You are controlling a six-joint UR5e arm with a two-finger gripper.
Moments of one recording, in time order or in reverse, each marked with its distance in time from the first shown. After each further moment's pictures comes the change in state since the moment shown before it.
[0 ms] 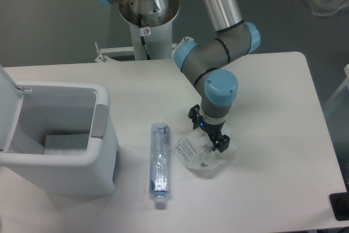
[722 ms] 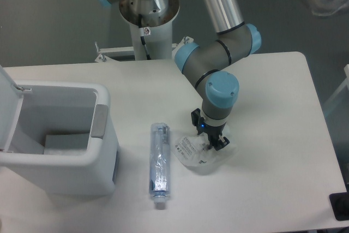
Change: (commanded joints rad) arm 0.002 -0.006 0.009 -0.003 0.000 0.002
